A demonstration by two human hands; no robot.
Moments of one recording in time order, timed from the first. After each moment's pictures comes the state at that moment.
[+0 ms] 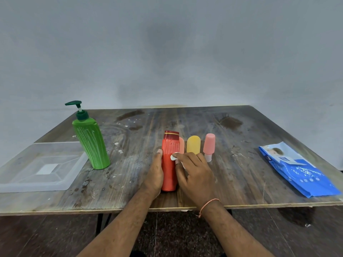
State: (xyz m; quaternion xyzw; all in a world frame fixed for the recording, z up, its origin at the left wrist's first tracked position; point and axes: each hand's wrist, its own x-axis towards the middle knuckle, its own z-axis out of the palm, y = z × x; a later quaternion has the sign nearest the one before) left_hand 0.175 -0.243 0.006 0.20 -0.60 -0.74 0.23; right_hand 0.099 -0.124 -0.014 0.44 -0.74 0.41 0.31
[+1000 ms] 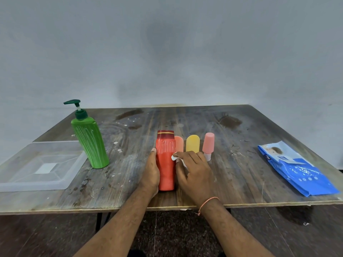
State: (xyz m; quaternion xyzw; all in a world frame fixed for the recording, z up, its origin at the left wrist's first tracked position) left_hand 0.173 -0.249 0.003 0.26 -0.55 -0.76 0.24; right_hand 0.096 -0.124 -0.015 0.43 -0.74 0.42 0.28
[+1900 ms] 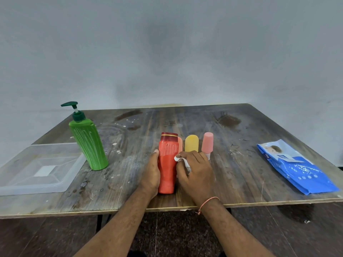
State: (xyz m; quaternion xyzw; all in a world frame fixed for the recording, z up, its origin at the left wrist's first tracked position) left_hand 0.173 -0.246 0.003 0.23 -0.58 -0.75 0.23; right_hand 0.092 -0.124 -0.018 0.40 -0.74 0.46 0.27
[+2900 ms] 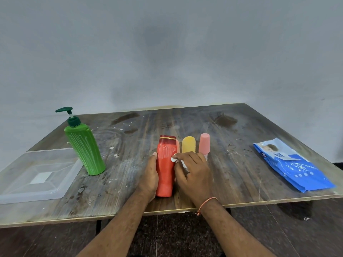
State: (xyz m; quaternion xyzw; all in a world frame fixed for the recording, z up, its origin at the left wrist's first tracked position) left_hand 0.173 -0.246 0.004 0.22 -0.61 -0.73 0.20; right_hand 0.091 -0.123 -0.014 0.41 -0.74 0.47 0.27
